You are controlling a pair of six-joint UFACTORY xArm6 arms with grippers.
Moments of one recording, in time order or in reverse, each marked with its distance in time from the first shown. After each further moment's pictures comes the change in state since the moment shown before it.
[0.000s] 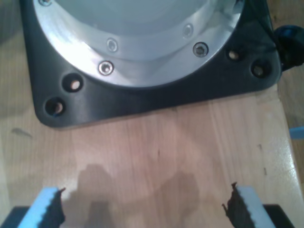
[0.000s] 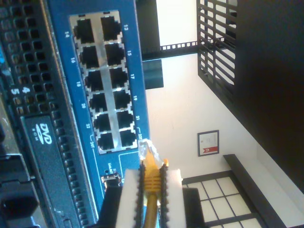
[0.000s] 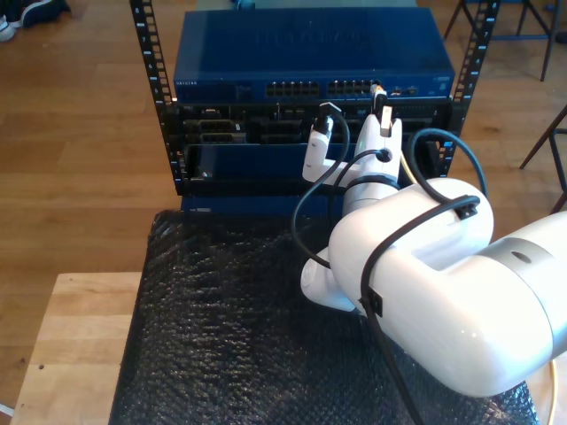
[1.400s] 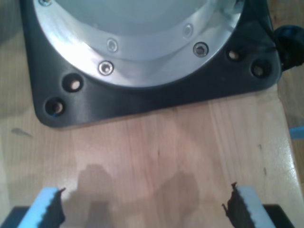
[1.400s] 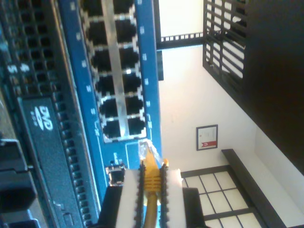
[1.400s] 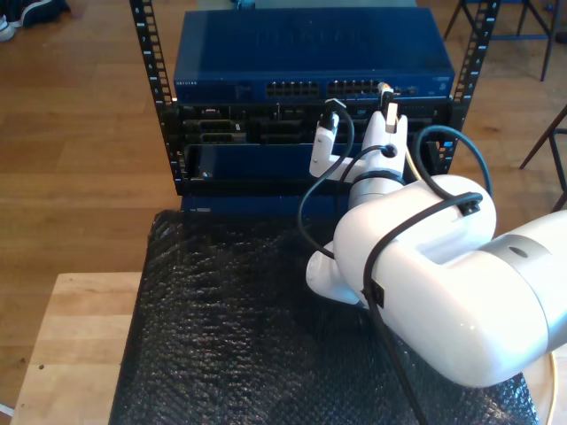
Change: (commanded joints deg) left arm 0.0 0.0 0.0 0.0 0.0 0.0; right arm -1.7 1.6 -2.2 -0.5 1.2 -0.8
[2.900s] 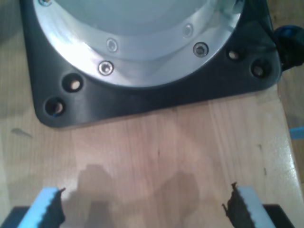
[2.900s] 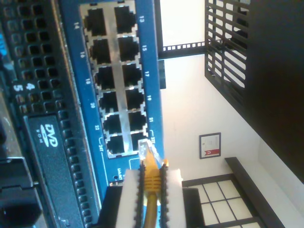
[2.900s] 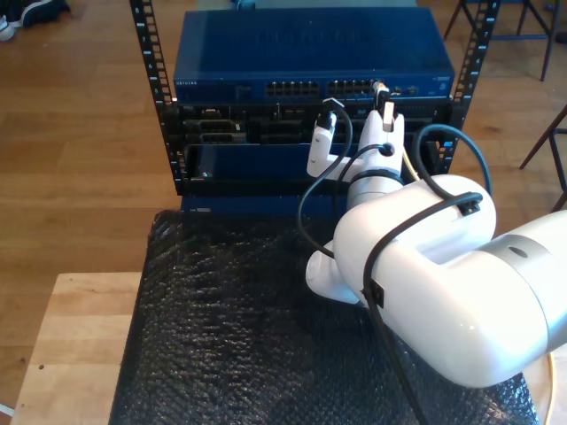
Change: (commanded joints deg) left arm 0.0 0.0 0.0 0.0 0.0 0.0; right arm 0.1 0.1 -0.2 -1.3 0.5 0.5
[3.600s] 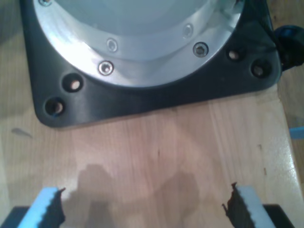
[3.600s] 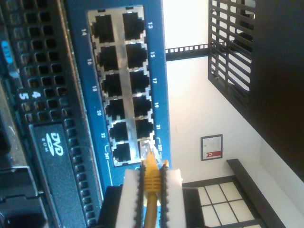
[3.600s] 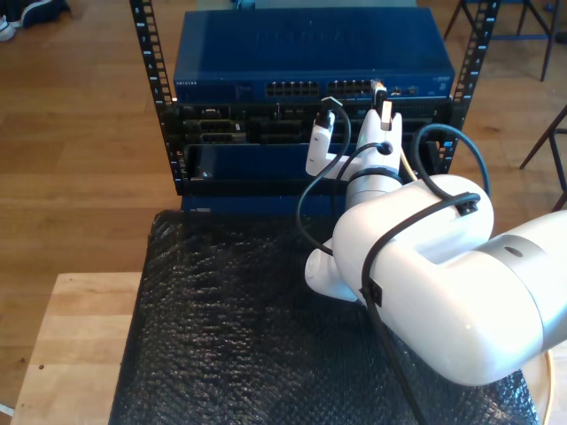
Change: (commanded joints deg) left arm 0.0 0.0 0.0 0.0 0.0 0.0; right arm -0.1 1.0 -1.4 -0.4 0.6 0.0
